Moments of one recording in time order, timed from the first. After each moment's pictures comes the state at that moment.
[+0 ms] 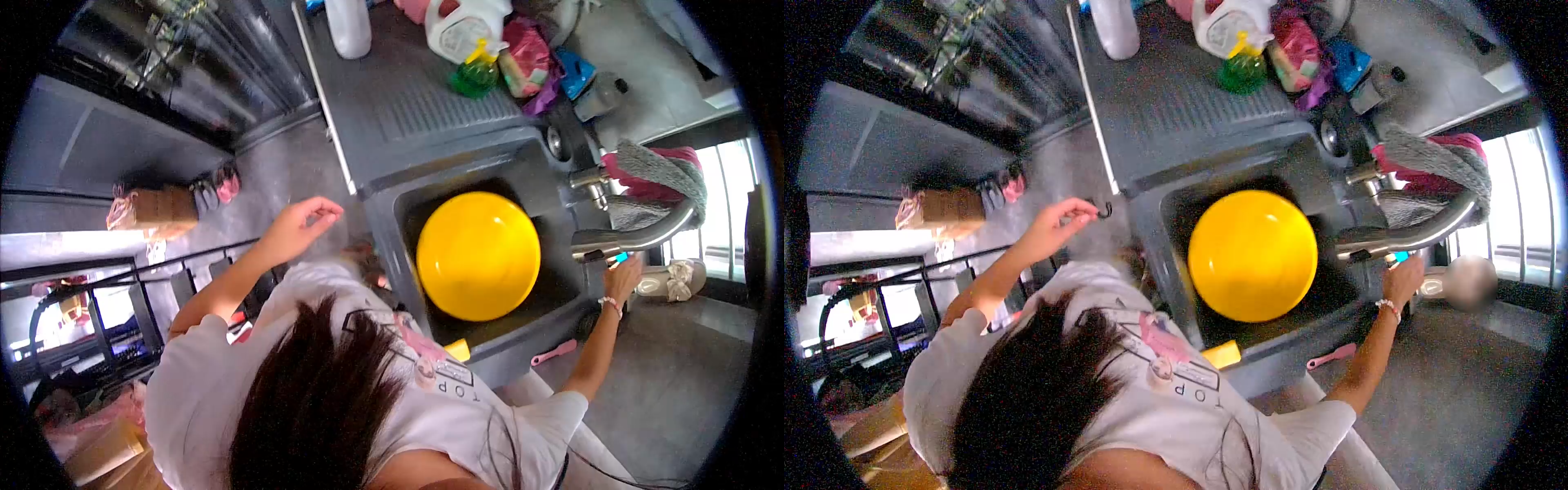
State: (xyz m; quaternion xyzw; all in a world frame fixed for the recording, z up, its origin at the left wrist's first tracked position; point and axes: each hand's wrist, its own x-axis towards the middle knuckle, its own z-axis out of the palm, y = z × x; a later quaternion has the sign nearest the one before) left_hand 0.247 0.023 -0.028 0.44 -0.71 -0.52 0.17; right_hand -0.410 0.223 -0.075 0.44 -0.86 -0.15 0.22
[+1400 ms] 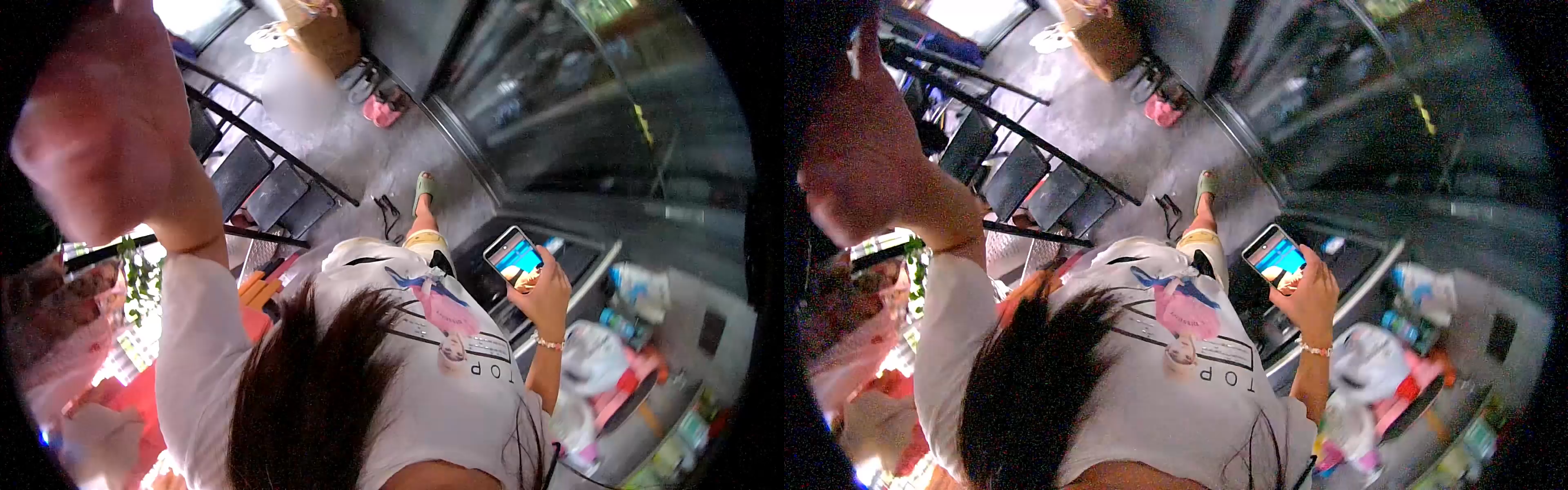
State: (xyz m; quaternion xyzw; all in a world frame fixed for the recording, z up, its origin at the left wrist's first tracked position) left_hand 0.786 -0.124 0.162 0.53 -0.51 0.26 0.63; right_hand 0.402 -0.364 -0.007 0.96 -0.25 -0.01 -0.12
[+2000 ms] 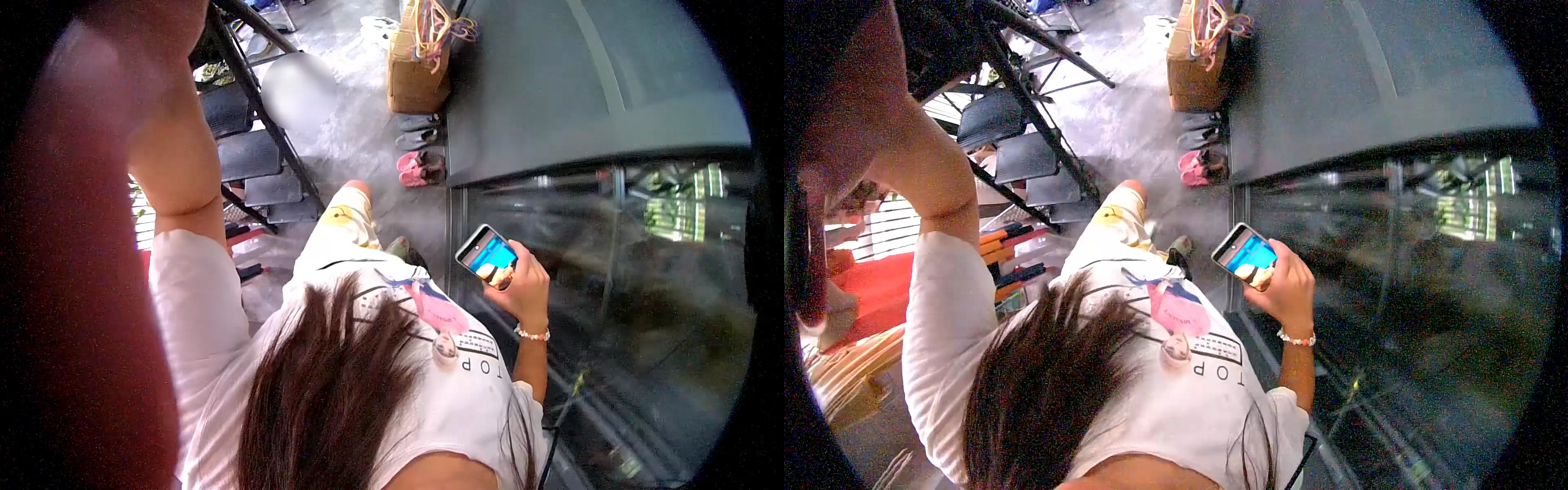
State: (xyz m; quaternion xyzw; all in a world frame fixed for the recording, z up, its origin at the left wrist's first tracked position) left_hand 0.844 -0.185 0.171 0.76 -0.31 0.42 0.38; right_hand 0.686 -0.577 -0.010 0.97 0.15 0.04 -0.18
